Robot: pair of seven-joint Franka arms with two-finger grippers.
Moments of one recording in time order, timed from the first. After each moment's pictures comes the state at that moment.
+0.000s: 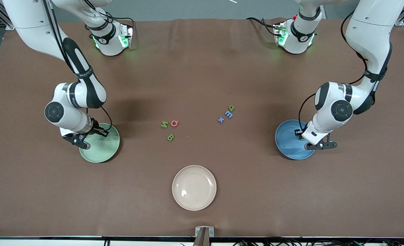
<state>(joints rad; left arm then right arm) 0.05 0.46 -0.15 -2.12 0.20 2.54 -0.29 0.11 0.43 -0.06 -2.17 0.08 2.50 0.44</state>
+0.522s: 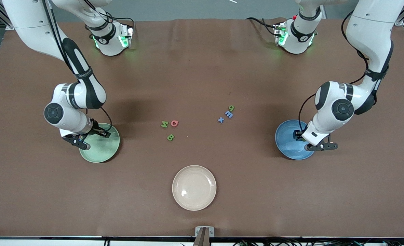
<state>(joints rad) 0.05 0.42 -0.20 -2.09 0.20 2.49 -0.29 0.11 0.43 -0.06 -2.11 0.08 2.40 0.44</state>
